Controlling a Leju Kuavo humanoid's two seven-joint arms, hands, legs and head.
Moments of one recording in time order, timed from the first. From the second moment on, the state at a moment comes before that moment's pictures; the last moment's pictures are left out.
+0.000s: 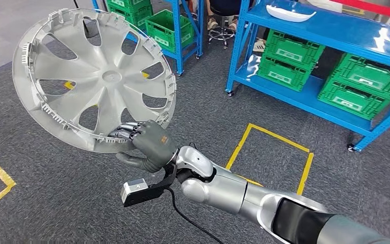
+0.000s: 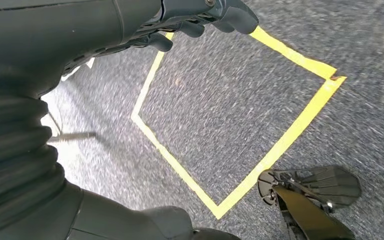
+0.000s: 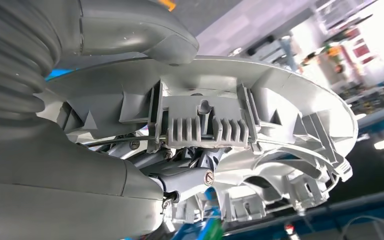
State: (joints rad) left arm -0.06 -0.09 0.59 -0.19 -0.97 0.22 -0.02; right arm -0.48 -0.13 0.80 -1.32 0.73 -0.12 -0.15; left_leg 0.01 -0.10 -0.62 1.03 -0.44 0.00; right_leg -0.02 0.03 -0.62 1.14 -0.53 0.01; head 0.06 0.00
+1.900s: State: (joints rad) left arm -0.05 -0.09 0.62 -0.18 -0.96 0.23 -0.02; right arm -0.53 -0.08 0.82 -1.27 0.73 -0.11 -0.16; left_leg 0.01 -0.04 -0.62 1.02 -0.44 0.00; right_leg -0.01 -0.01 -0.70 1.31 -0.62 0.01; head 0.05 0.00
